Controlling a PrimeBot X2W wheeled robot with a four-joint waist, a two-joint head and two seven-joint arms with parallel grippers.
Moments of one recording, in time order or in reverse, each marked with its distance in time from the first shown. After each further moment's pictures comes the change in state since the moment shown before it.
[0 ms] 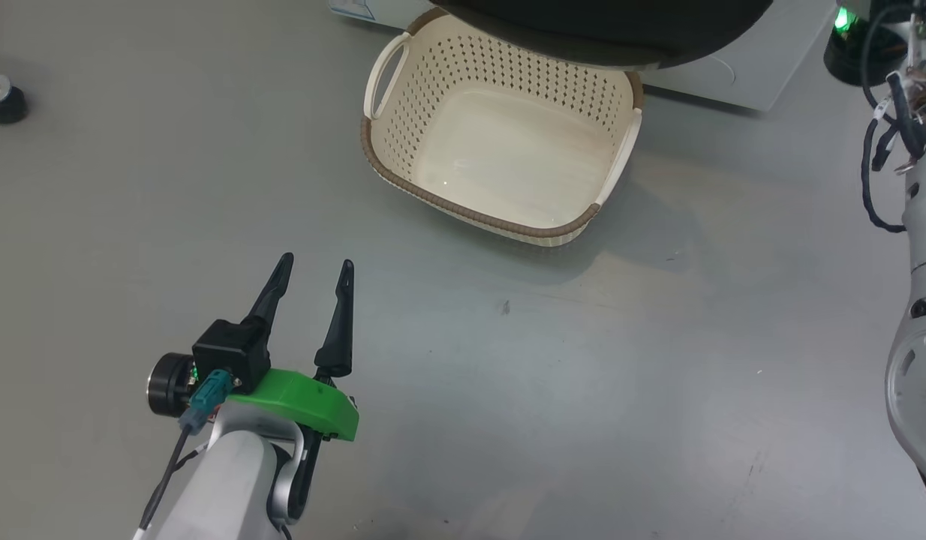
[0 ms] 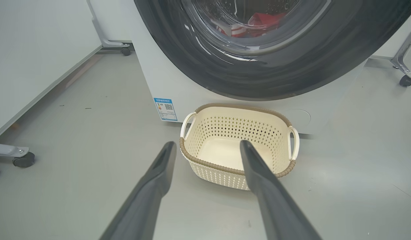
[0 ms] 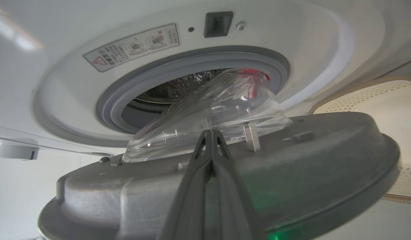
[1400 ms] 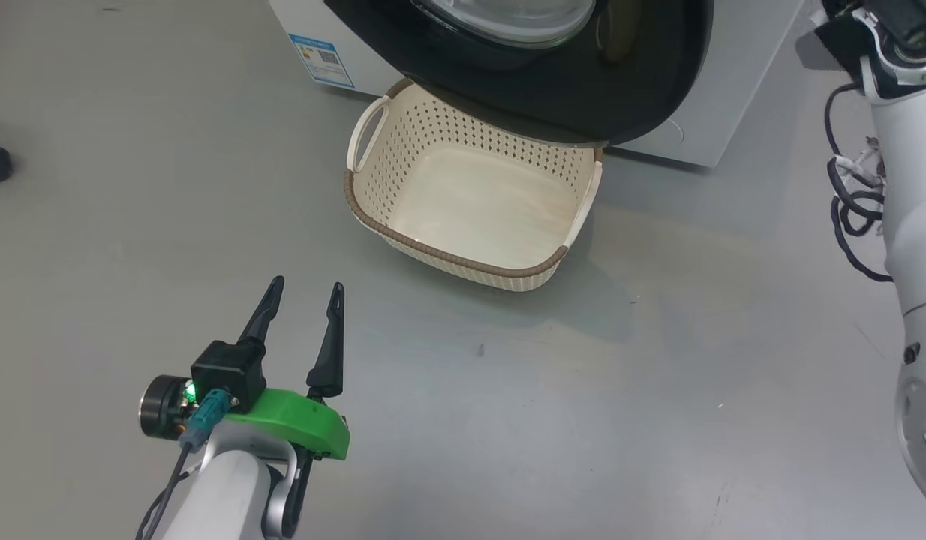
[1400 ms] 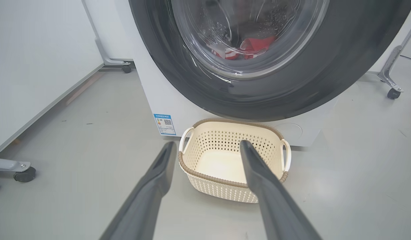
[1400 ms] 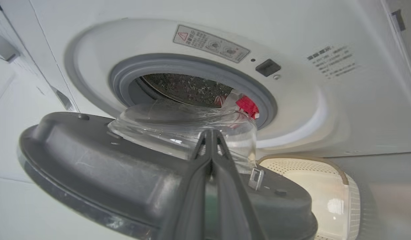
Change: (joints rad) left arm 0.044 0.001 0.027 0.012 0.043 0.001 0.000; right arm 0.098 -0.037 0.245 -0.010 -0.150 0.194 -0.114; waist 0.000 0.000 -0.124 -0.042
